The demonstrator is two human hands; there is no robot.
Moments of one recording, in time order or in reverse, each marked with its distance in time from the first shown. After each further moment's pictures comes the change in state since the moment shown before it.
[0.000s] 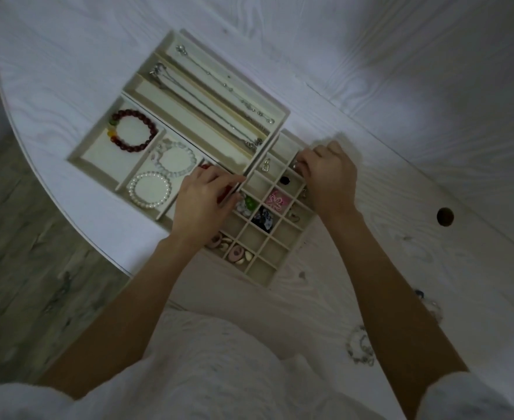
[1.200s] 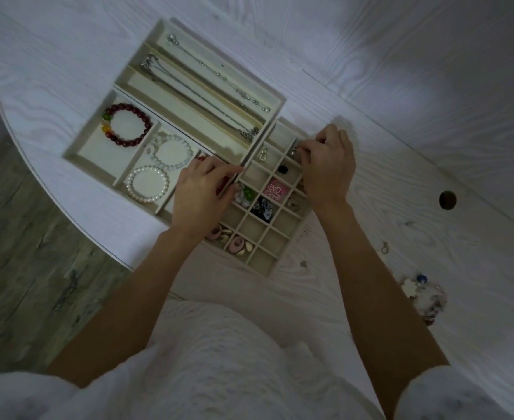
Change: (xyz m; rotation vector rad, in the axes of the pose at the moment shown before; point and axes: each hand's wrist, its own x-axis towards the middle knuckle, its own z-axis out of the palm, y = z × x) left_hand 0.001 0.003 -0.001 0.038 0.006 0.022; right_hand -0.005 -0.009 0.011 0.061 0.211 0.234
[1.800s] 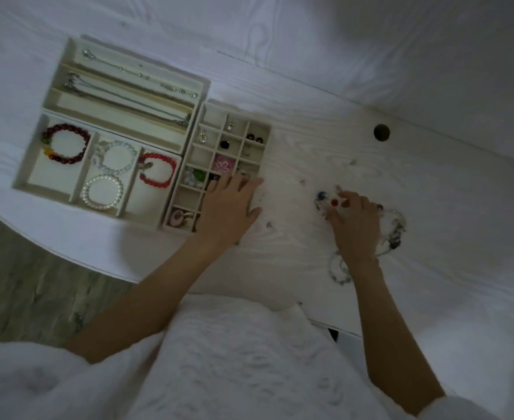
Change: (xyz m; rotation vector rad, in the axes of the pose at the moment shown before) left_hand -0.037 0.085 0.040 0.137 -0.299 0.293; right_hand -0.184 0.100 -0.077 0.034 -0.271 0.613
